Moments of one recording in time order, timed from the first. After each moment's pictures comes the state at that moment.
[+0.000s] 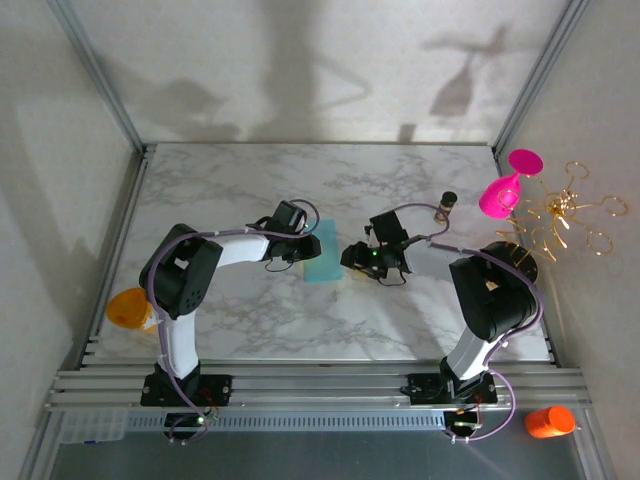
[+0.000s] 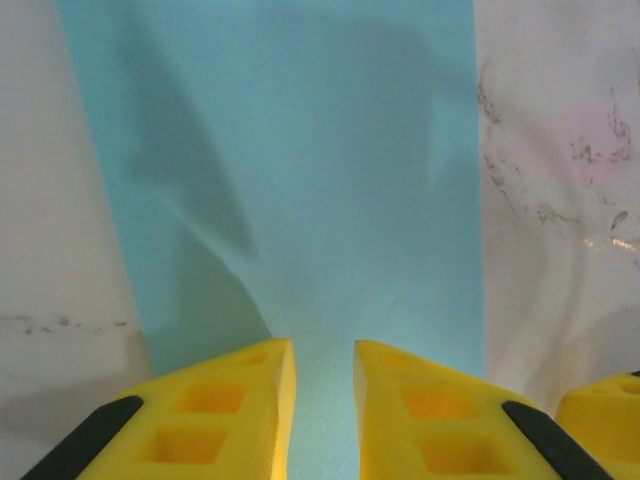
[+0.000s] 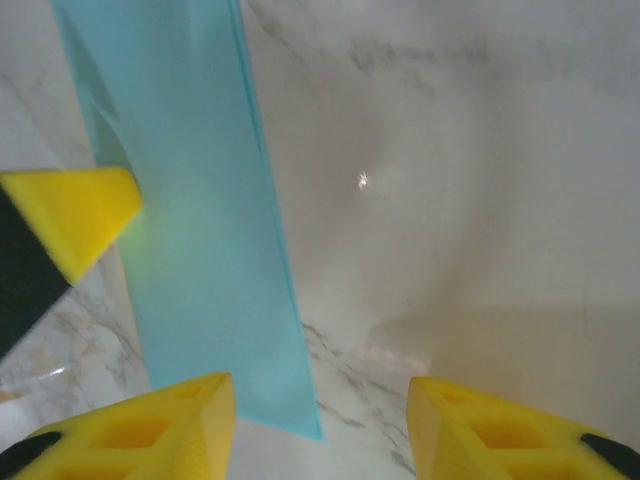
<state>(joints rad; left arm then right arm) -0.53 1.95 1.11 -0.11 0.27 -0.69 0.49 1.70 0.85 -0.18 -0.41 0.73</state>
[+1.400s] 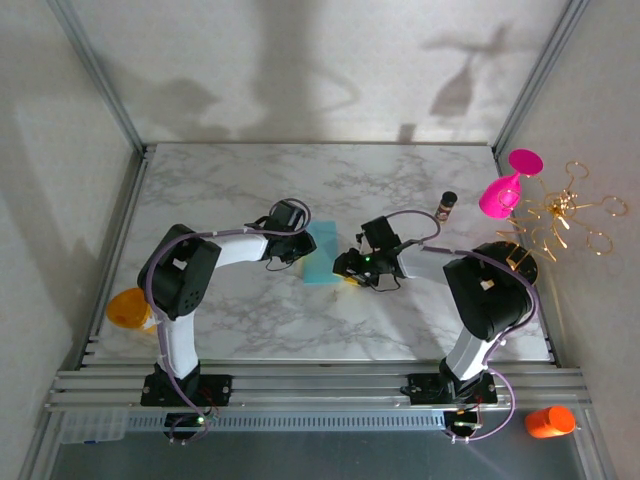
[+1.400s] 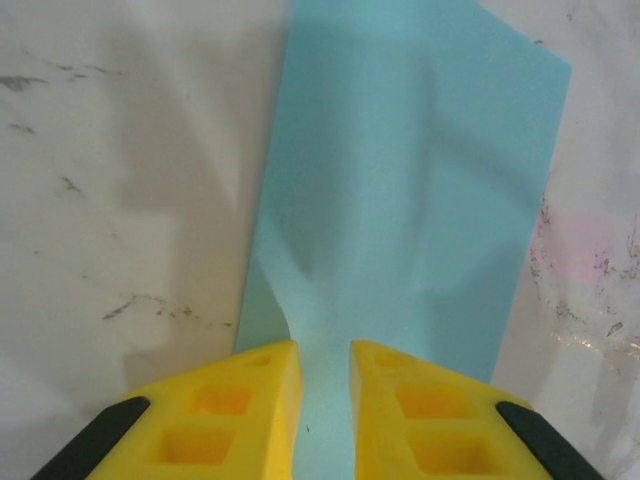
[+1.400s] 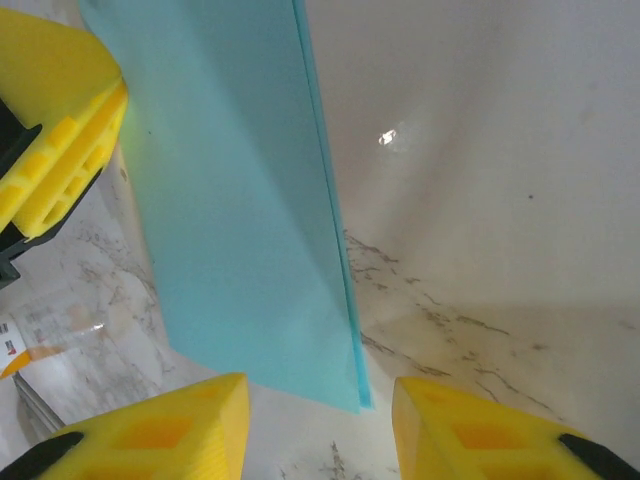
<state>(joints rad) -0.53 1.94 1.11 -0.13 0.16 -0.96 0.55 1.72 0.84 -0.16 -0.48 0.82</state>
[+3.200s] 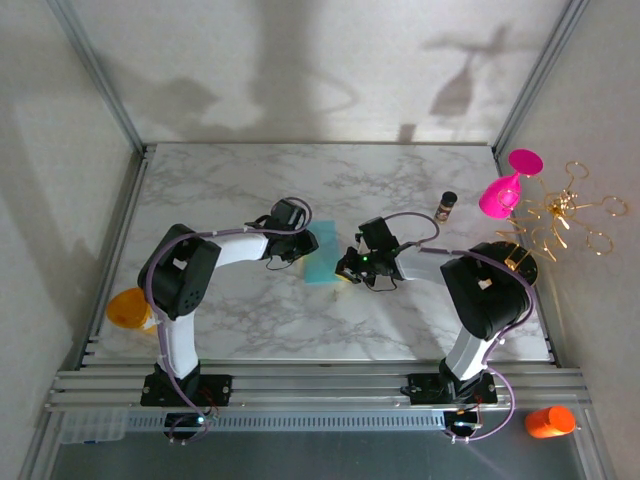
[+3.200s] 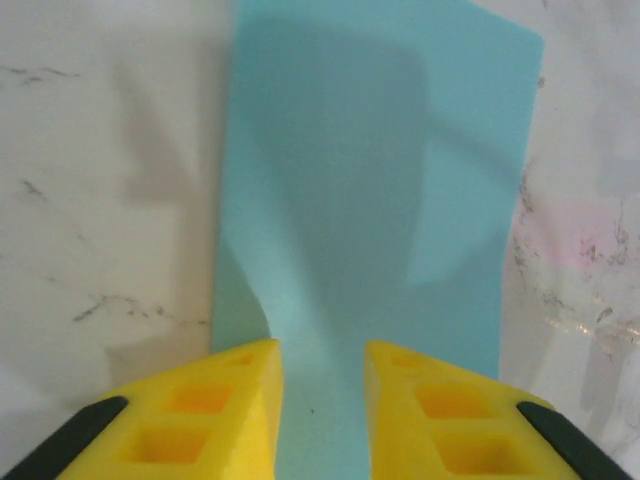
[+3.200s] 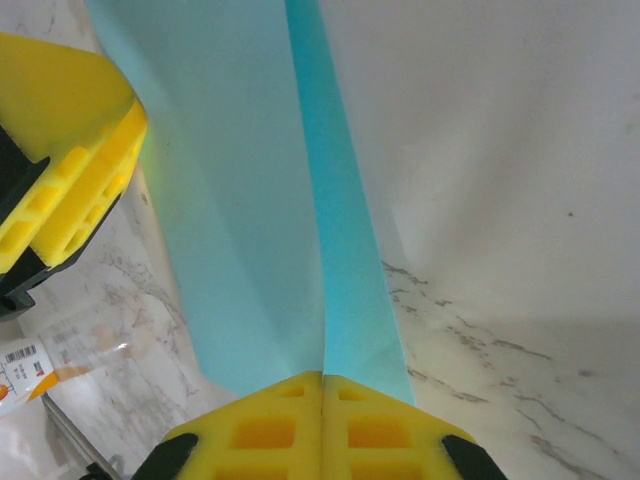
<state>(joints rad) -0.53 1.94 1.12 -0.13 0.18 -0.92 0.57 1.72 0.83 -0.09 -0.46 0.90</state>
